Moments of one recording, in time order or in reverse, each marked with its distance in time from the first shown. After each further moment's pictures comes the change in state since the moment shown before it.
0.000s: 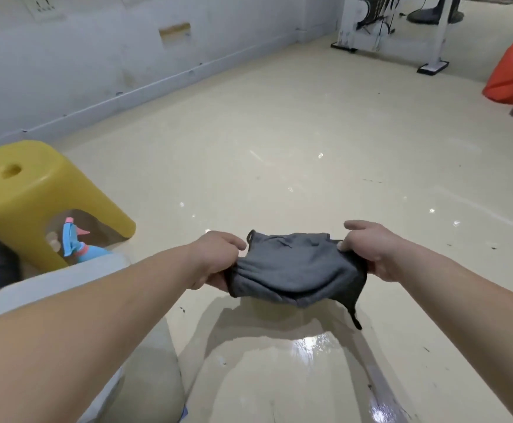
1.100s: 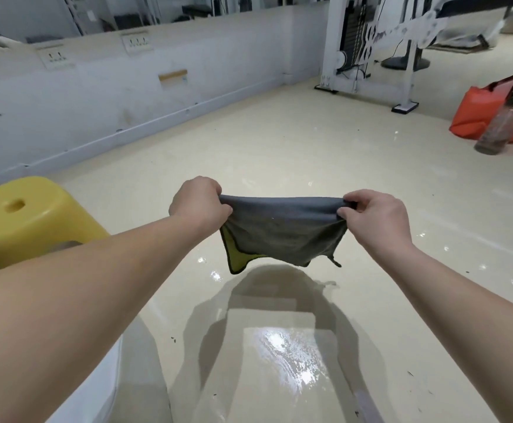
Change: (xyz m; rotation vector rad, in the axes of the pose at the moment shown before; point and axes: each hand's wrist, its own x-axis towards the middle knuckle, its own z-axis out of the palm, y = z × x) left_hand -0.004 0.095 -0.044 0.545 0.643 0.512; right_hand -0.035 -0.055 -0.047 -0.265 0.536 -0.645
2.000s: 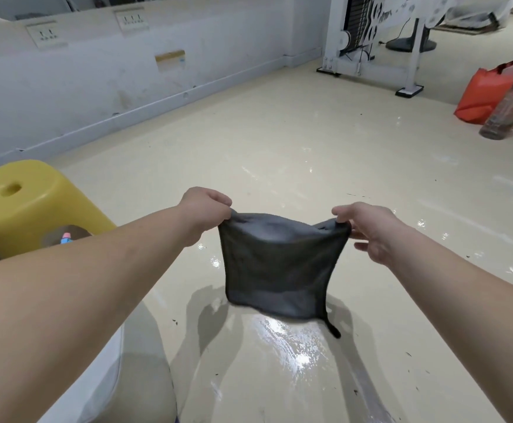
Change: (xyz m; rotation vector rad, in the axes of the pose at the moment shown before) left_hand -0.022 -0.014 0.016 -0.604 -0.283 -0.366; right_hand -0.009 0.011 0.019 0.476 -0.311 0.662
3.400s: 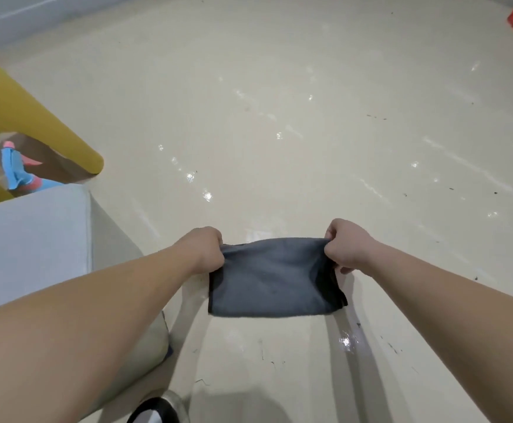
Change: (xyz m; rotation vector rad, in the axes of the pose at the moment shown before) left_hand 0.015 -0.212 0.073 0.799 -0.421 -0.062; right_hand 0.037 0.171 0.044 -0.844 -0.229 -0.021
